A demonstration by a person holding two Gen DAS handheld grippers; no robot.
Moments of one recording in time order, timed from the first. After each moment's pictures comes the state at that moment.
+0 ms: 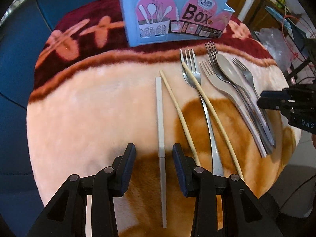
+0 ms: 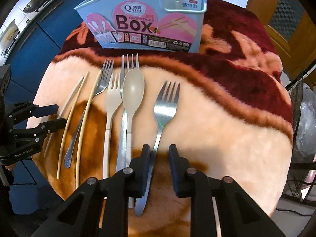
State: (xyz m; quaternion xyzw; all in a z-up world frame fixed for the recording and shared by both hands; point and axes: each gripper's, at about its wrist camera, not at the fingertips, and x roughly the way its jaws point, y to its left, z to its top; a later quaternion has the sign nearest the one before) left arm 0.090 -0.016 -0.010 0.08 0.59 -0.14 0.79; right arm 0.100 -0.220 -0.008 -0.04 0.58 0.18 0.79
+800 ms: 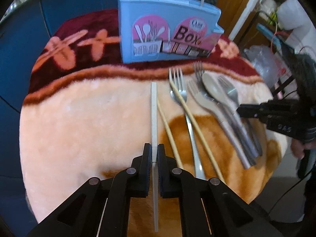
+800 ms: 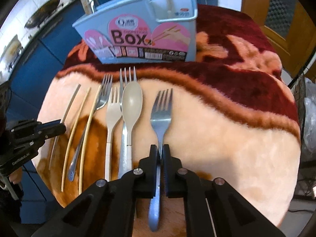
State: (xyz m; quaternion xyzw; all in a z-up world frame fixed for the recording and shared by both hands) left arm 0.082 -0.010 0.004 0.02 0.54 -0.17 0.83; right arm 0.089 -0.234 -0.008 0.03 0.52 0.18 0.83
